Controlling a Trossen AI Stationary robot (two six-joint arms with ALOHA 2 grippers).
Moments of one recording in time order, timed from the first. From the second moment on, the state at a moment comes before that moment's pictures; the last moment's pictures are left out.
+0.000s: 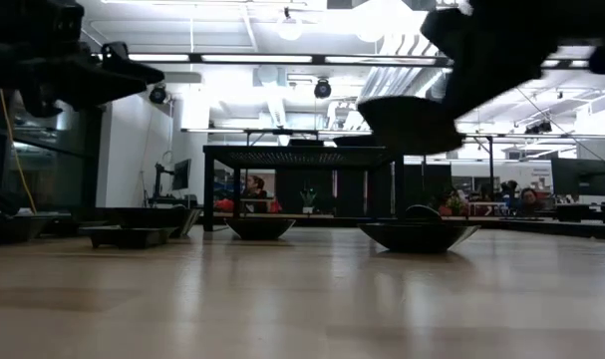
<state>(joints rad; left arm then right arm) 0.18 0.22 0.10 0.11 0.16 0.63 0.51 1.55 1.06 -0.63 0.54 0.05</state>
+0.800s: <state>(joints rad) 0.08 1.01 0.59 0.00 0.08 0.95 0.31 1.57 1.20 -0.53 0.38 -0.27</state>
